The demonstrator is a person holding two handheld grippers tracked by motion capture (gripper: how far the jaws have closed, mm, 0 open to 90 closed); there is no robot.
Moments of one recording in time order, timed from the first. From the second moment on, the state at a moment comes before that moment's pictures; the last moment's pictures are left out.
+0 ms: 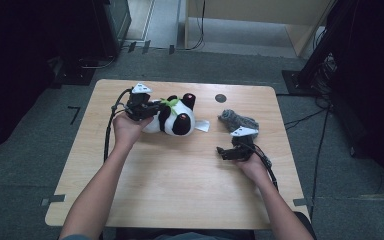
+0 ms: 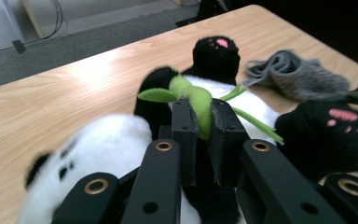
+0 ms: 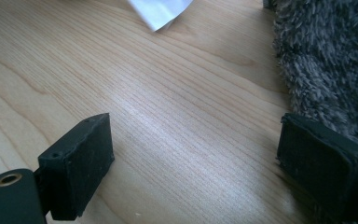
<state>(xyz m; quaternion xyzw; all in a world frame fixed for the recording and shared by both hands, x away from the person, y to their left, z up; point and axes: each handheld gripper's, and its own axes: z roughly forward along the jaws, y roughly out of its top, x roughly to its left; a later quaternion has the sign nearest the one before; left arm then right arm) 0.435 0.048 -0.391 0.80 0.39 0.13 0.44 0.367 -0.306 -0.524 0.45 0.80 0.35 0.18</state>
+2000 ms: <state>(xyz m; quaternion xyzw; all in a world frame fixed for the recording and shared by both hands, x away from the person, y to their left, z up) 0.356 0.084 -0.418 0.78 0.36 0.11 0.49 0.407 -0.357 -0.477 0.49 0.75 0.38 0.23</state>
